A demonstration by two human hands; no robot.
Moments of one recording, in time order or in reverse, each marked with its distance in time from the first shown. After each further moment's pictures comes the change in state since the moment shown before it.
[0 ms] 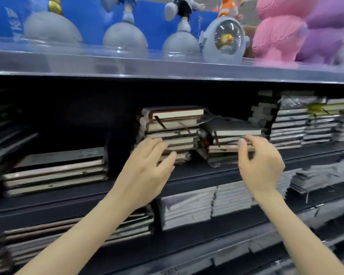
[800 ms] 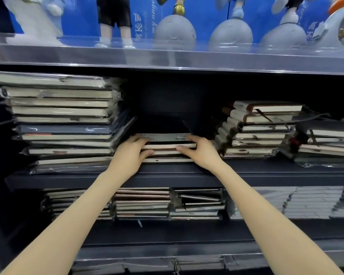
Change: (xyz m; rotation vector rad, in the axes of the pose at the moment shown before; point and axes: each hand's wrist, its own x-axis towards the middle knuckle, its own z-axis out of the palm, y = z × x) left_hand -0.135 -0.161 -0.081 -0.179 -0.478 -0.853; right_hand -0.058 -0.250 0.113 0.525 -1.093 0.118
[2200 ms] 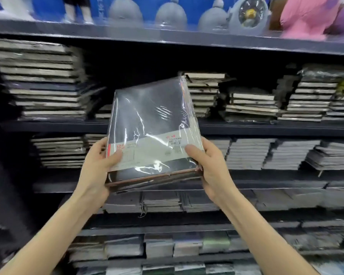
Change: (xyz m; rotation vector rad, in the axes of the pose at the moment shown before) left_hand -0.214 0.175 -0.013 -1.322 0.179 -0.554; right_hand -0.276 0.027 -0.109 0.869 0.029 0.015
